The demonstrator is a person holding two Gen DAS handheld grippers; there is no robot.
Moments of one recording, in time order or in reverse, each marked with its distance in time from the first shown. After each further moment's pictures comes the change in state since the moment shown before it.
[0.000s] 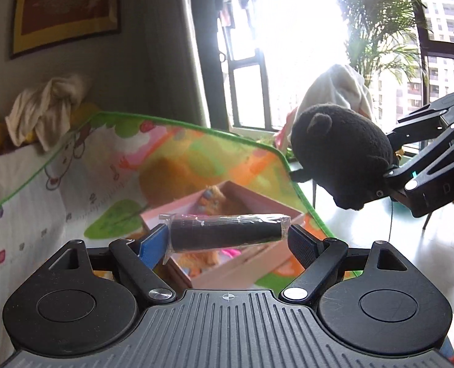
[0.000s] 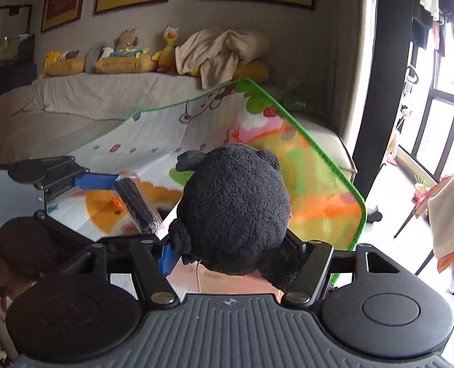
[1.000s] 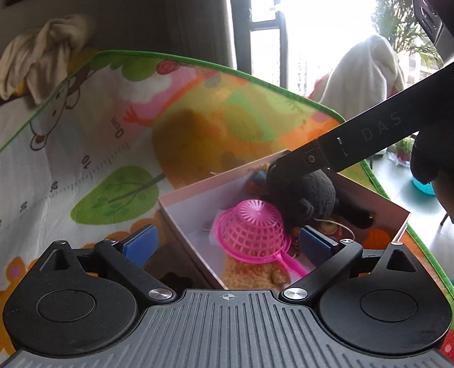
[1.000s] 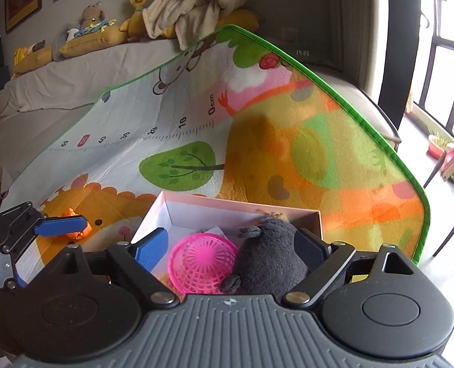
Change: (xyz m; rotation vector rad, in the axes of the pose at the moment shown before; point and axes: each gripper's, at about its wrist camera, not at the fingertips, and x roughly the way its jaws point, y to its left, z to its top) left arm 0.134 0.089 -0.024 -0.100 0.153 0.010; right arm 0.182 -0.008 0.027 0.098 0.162 0.020
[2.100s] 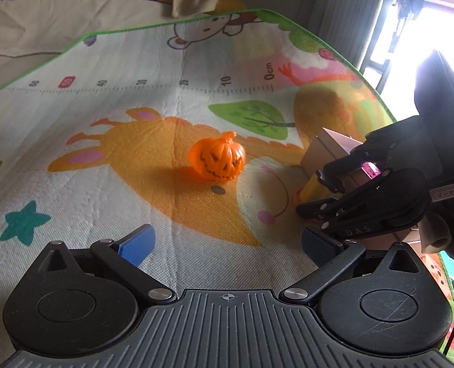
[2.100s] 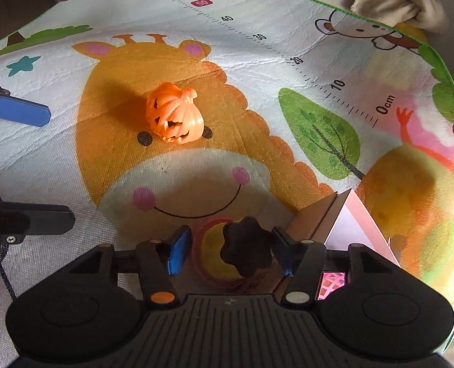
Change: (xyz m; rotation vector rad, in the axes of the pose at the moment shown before) left arm -0.083 0.111 -0.119 -0.519 0.041 0.128; right arm 0.093 0.186 -0.036 -0.703 0.288 0.012
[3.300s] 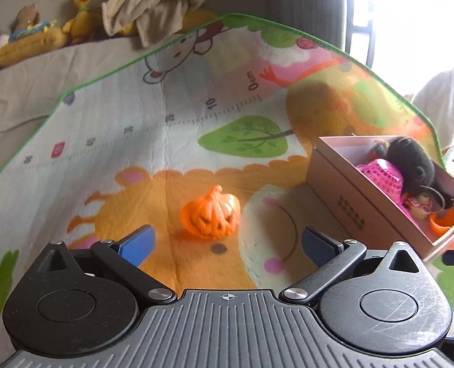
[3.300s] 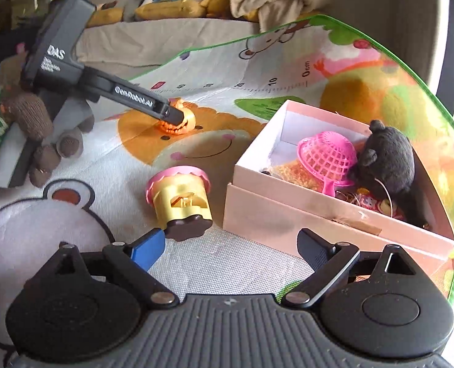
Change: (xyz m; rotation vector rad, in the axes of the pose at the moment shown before) left arm 0.028 -0.043 0.050 0.285 -0.007 0.133; right arm -0.082 0.021 -0.163 0.528 -0.344 0.067
